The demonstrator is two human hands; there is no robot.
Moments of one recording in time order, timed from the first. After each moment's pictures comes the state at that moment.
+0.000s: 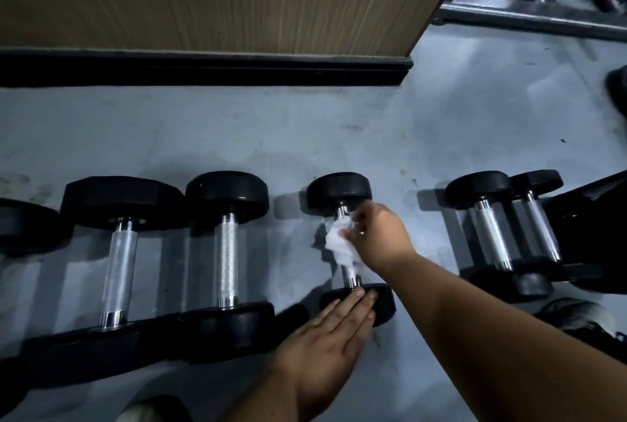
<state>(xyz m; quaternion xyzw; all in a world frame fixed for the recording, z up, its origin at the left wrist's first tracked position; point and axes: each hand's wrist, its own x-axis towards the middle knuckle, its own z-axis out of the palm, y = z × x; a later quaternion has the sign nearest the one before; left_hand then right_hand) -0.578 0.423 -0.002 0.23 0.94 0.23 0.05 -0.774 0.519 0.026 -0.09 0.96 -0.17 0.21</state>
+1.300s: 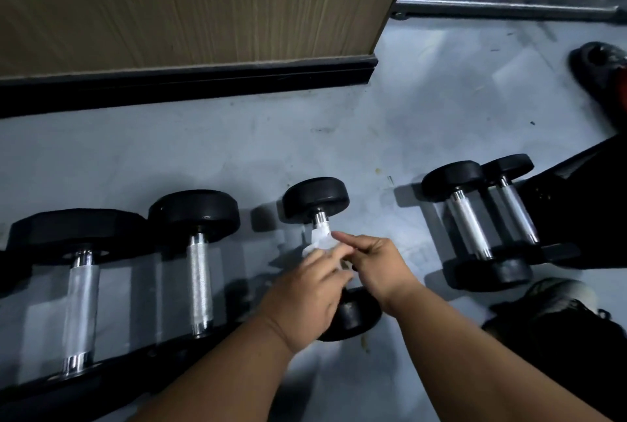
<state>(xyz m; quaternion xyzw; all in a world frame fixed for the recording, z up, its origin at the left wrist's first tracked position) -0.665 0.403 0.004 0.23 0.90 0.36 -0.08 -0.740 0.553 0.026 0.13 0.74 -0.58 0.30</state>
